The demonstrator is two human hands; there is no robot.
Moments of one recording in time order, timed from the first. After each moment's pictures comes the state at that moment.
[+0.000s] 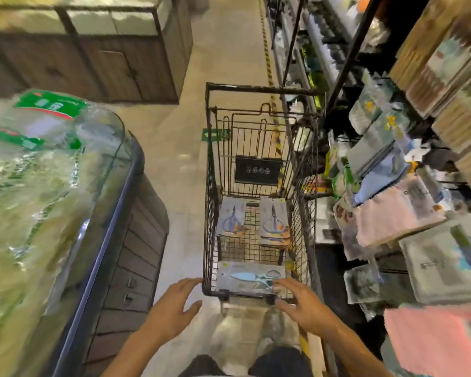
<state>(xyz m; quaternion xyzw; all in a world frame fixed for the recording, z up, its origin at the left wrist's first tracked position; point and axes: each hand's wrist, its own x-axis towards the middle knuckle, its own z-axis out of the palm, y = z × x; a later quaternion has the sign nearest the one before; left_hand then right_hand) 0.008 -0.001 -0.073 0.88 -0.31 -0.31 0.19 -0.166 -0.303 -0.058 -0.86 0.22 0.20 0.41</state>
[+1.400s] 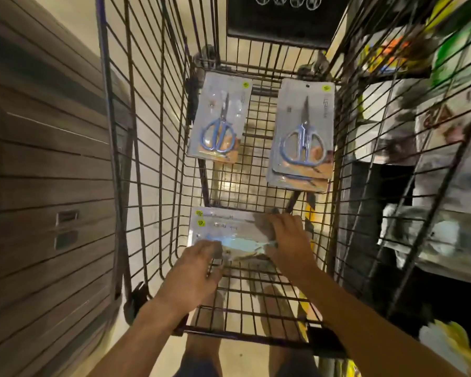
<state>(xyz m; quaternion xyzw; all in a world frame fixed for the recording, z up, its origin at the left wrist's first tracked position) 0.042 -0.160 -0.335 0.84 -0.20 -0.49 0.15 -0.057 -0.374 -0.397 -0.91 0.22 0.20 0.29</state>
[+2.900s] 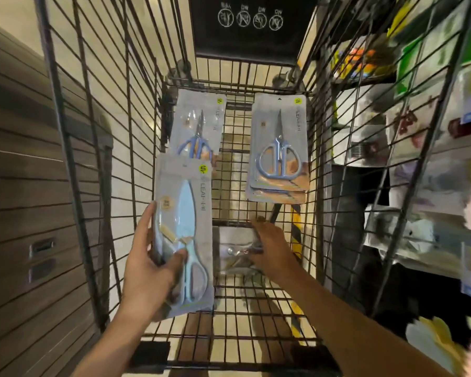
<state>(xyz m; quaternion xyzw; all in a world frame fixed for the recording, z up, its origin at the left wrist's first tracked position) 0.089 -0.194 -0.293 0.77 0.11 -0.34 0.53 -0.039 -0.388 -0.409 -0.81 0.31 0.25 0.42</state>
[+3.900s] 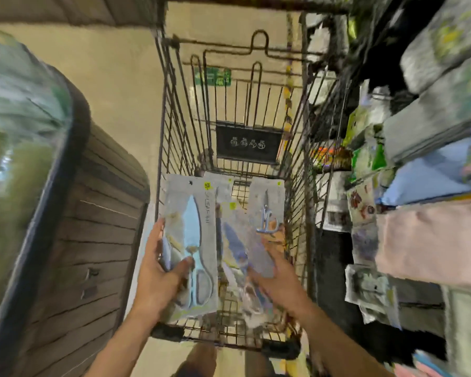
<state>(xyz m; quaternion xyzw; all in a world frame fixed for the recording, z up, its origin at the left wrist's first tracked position) 0.097 -0.213 -0.108 0.81 0.04 -0.24 0.54 -0.035 -0.436 -0.187 -0.73 0.24 0.15 0.62</state>
